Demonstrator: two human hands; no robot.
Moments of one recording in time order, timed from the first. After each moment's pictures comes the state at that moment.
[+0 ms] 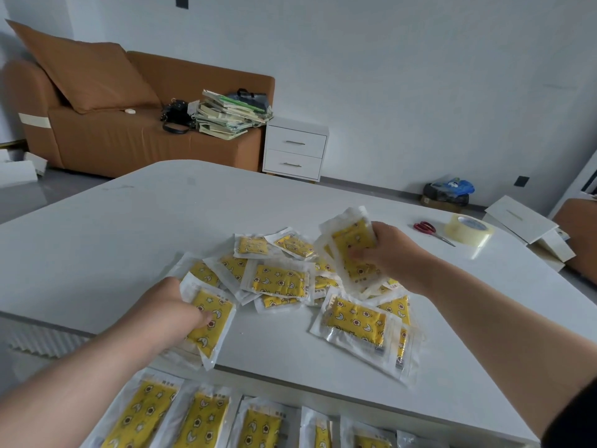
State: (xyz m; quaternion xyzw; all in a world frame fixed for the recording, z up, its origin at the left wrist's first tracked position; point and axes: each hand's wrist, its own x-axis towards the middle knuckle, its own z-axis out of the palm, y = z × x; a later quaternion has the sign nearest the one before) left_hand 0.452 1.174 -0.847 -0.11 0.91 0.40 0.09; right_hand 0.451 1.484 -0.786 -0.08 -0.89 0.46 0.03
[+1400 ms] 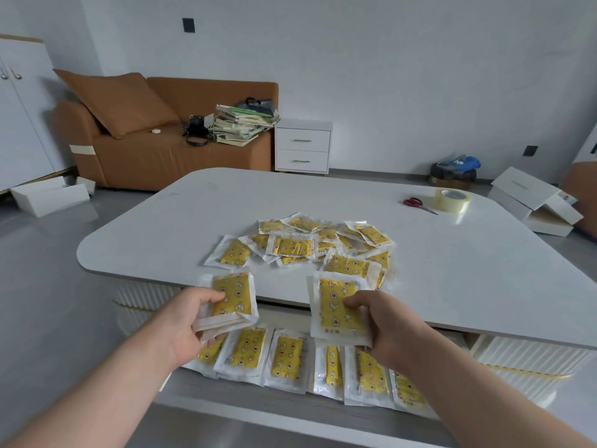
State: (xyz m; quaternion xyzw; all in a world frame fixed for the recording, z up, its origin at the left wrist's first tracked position) left_hand 0.593 1.142 -0.811 -0.19 0.61 0.75 0.18; right_hand 0.651 1.400 -0.812 -0.33 -0.54 0.77 -0.09
